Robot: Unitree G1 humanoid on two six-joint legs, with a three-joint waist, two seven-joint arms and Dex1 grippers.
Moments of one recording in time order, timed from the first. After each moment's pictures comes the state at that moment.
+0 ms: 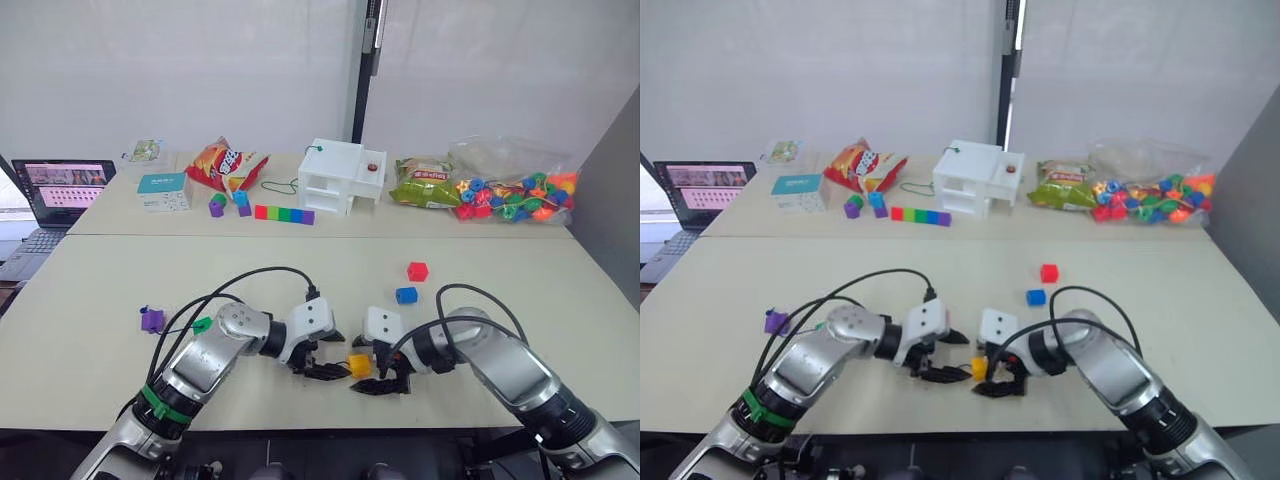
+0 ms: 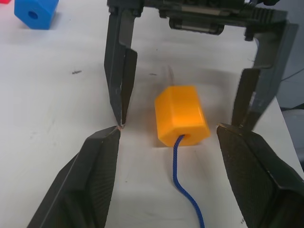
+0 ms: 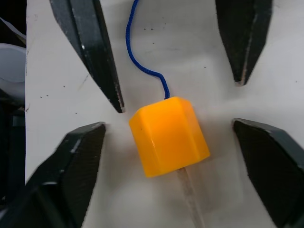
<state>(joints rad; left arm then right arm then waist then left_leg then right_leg) -0.52 0.51 -0.43 -0.19 -0.19 0.59 -1.08 -0.45 -0.71 0.41 -0.33 0.15 0.73 1.08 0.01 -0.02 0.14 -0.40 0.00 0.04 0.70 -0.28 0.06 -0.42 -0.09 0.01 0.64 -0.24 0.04</state>
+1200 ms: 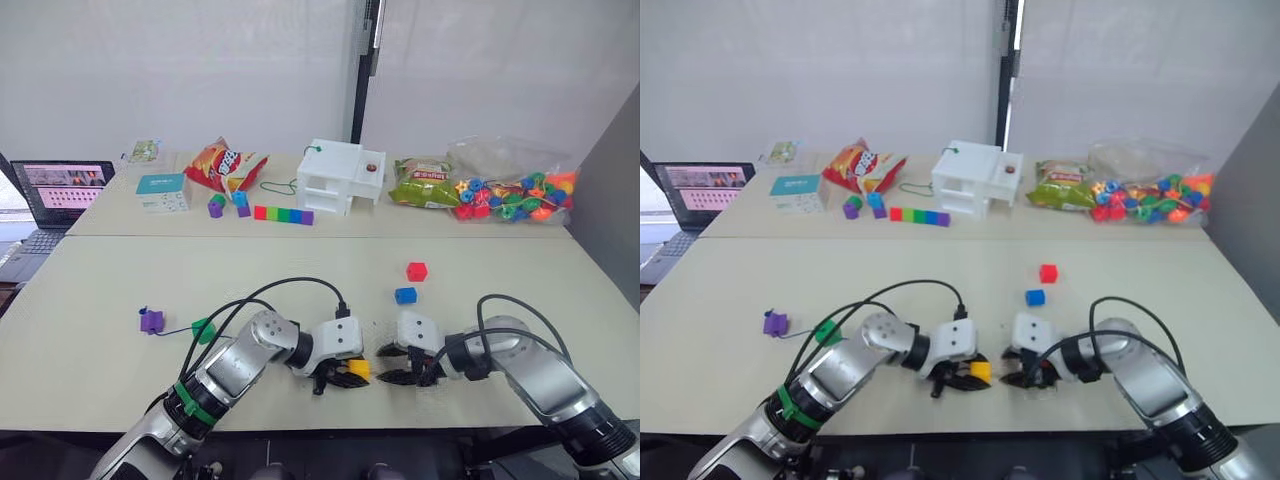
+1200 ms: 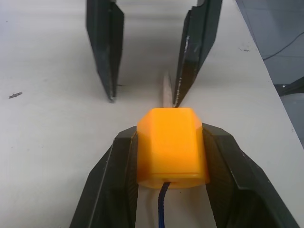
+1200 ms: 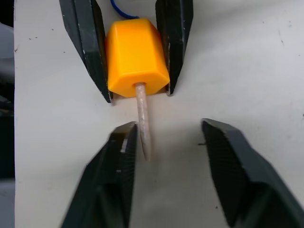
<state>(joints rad) -0.55 0.43 -0.57 -0.11 -0.08 0.53 -1.06 -0.33 -0.79 0.32 -0.26 0.16 0.50 1.11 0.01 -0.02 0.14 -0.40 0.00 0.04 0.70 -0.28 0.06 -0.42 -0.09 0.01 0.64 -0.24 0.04</state>
